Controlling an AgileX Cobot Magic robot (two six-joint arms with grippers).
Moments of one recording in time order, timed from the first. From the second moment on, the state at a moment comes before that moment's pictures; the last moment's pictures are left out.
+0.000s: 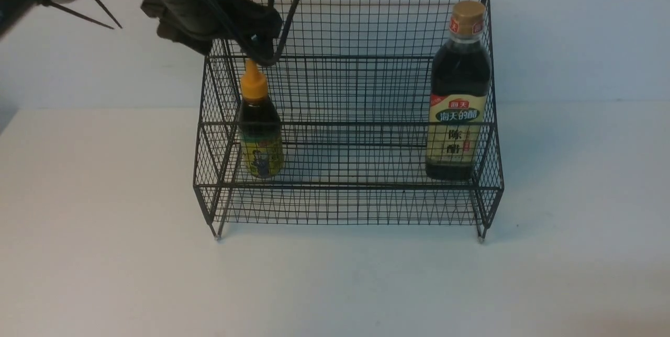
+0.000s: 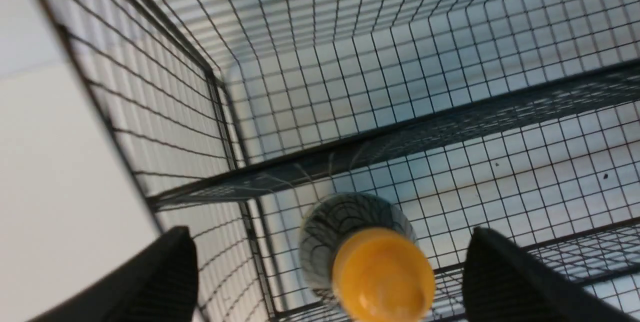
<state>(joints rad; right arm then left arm) -0.04 -0.01 0.02 -0.03 0.37 -0.02 -0.29 1.91 -1.99 0.01 1.13 -0.01</state>
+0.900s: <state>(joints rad) -0.04 -0.01 0.02 -0.03 0.37 -0.02 -0.33 0.50 -0.62 0.03 0.72 -0.20</state>
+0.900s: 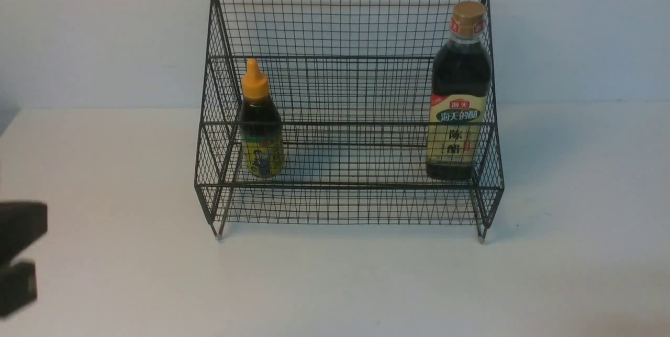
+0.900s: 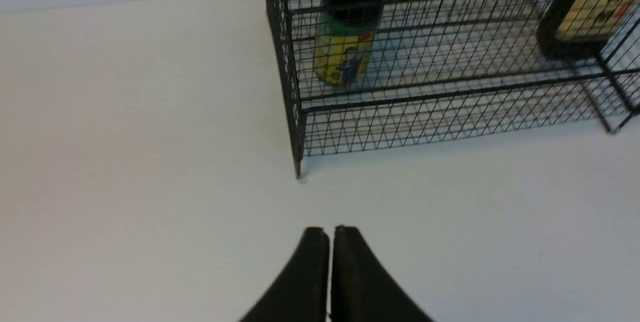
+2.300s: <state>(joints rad) -0.04 -0.01 0.02 -0.03 0.37 -0.02 0.02 -0.01 0.03 0.09 0.35 -0.21</state>
